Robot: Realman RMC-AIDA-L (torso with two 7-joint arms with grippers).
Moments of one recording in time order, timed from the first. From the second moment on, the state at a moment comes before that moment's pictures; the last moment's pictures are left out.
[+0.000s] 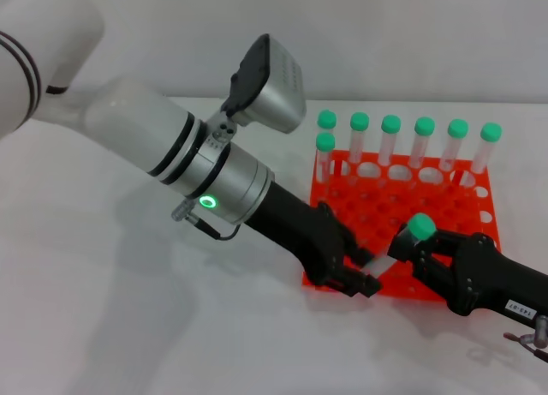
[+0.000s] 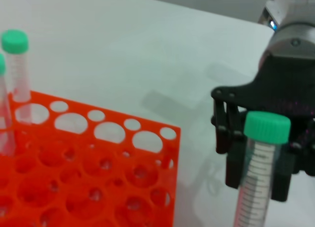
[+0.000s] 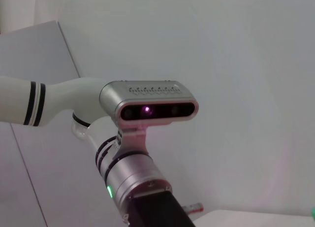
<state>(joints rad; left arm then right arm) -1.28 -2.08 2.85 -0.27 0.24 1.46 -1.37 0.45 2.02 -1.41 -0.25 -0.94 -1.54 1.00</state>
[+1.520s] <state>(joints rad) -0.54 -2.08 2.85 -0.67 -0.67 1.86 -1.14 0.51 1.93 -1.39 -0.42 -0.98 -1.35 1.10</state>
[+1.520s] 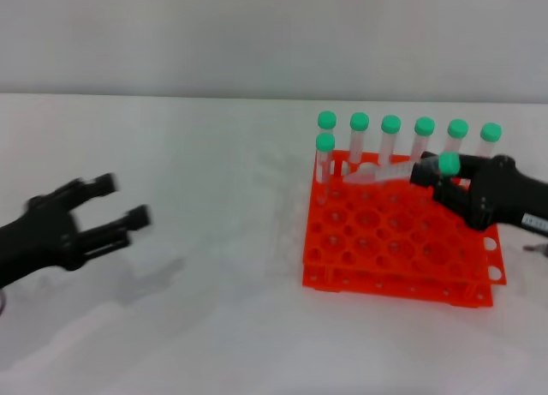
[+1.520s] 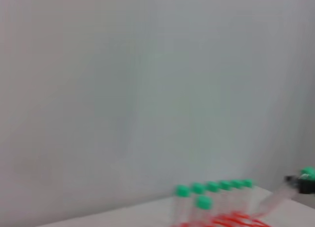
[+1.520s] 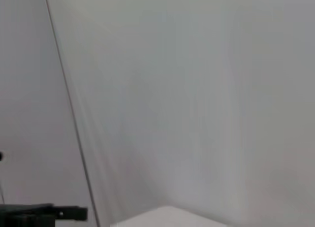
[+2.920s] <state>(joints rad) -0.34 -2.08 2.85 -0.46 -0.83 1.73 -1.00 0.77 1.84 -1.38 -0.68 -1.59 -1.13 1.55</state>
